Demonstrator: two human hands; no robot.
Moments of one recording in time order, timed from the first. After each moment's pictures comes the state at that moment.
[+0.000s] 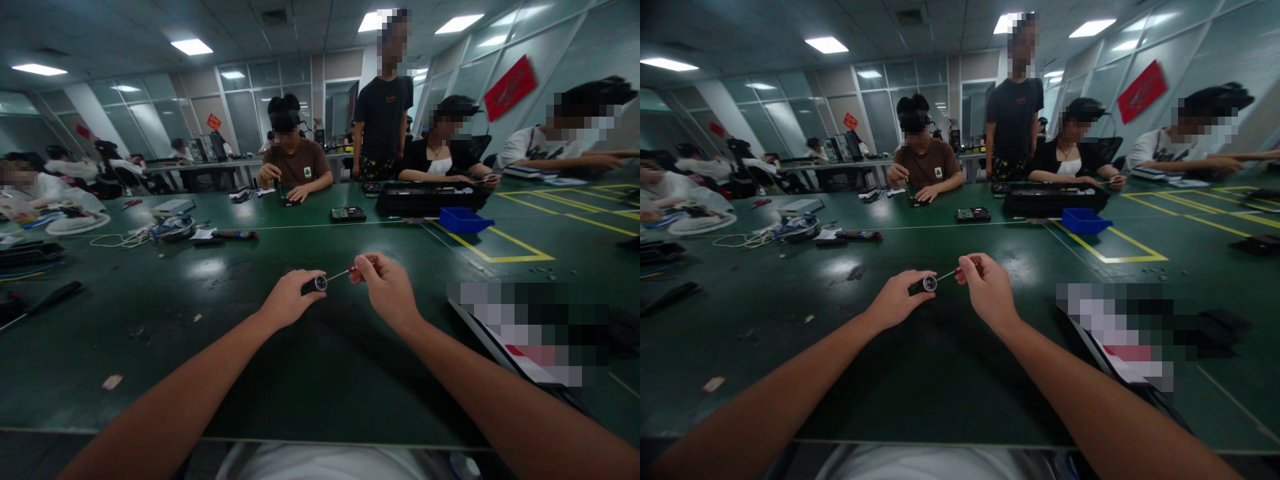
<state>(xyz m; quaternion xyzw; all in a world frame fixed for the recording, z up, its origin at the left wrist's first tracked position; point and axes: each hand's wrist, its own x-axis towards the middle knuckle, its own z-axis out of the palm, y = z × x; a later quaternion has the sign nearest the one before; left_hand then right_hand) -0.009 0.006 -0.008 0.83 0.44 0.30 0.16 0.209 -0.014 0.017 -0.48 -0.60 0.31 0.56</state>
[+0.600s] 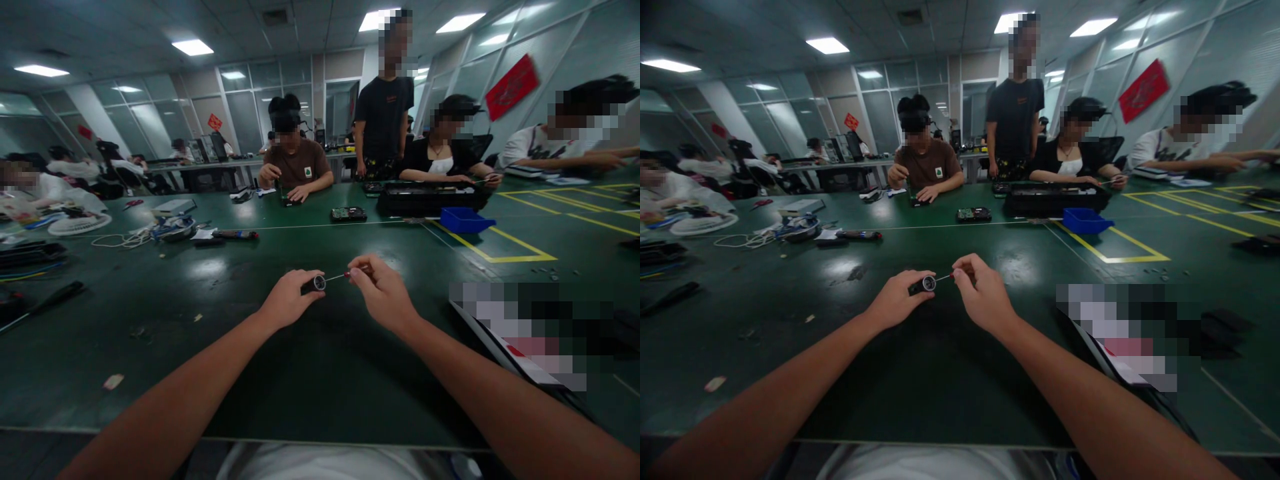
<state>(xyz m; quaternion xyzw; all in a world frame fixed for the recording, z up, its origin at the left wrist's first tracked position) -0.008 0.006 -0.007 0.82 0.46 0.29 0.15 0.211 -0.019 0.016 -0.46 -0.70 0.24 0.50</state>
